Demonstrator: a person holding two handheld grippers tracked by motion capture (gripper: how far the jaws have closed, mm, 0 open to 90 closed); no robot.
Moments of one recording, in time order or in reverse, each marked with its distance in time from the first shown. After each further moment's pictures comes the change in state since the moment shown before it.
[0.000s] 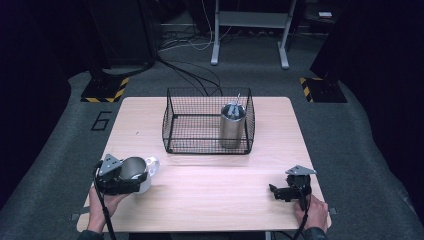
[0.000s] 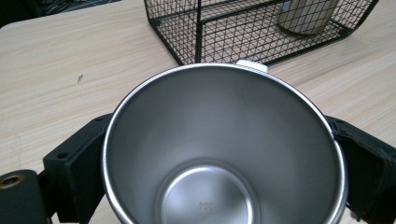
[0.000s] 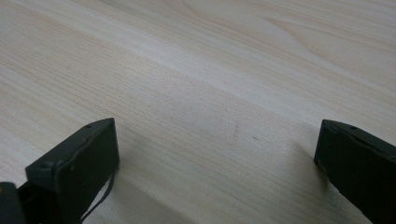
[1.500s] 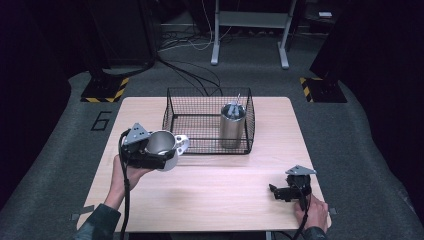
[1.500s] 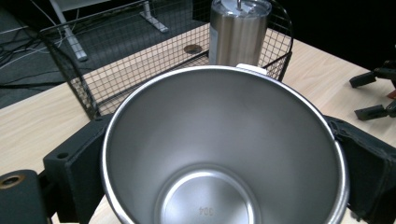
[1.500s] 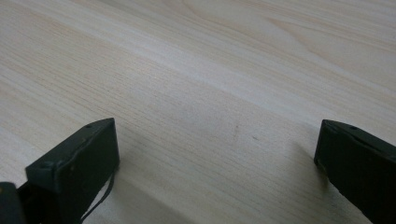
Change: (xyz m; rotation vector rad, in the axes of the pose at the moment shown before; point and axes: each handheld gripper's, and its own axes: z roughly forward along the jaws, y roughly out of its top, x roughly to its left) left arm -0.049 0.109 0.017 -0.060 -0.180 0.143; right arm 0.000 0.000 0.000 0.000 0.000 0.000
